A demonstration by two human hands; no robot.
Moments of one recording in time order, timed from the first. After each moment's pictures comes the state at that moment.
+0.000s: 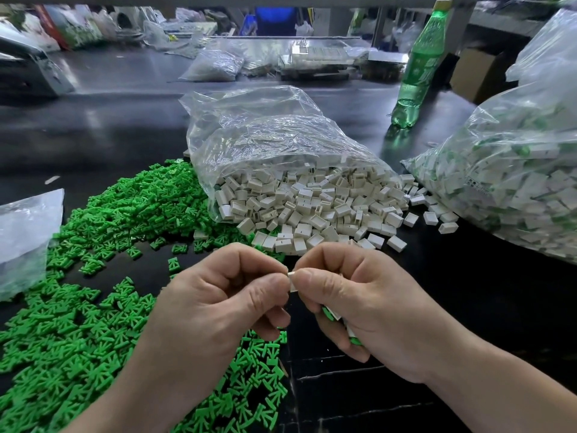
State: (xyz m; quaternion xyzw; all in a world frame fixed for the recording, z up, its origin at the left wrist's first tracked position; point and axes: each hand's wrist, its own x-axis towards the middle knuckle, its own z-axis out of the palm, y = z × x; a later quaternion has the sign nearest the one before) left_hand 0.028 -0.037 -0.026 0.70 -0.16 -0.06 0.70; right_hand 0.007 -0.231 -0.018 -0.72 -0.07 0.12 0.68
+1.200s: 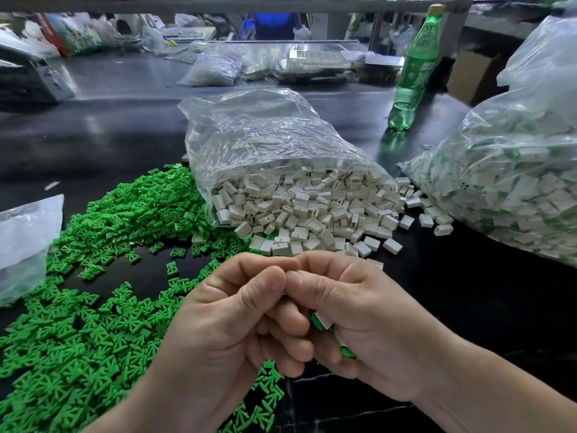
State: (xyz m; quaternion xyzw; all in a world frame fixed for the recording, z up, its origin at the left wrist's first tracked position) left_hand 0.021 -0.055 -0.024 0.44 -0.11 -0.23 0.86; right_hand 0.001 -0.216 -0.012 -0.58 -0.03 0.20 0.79
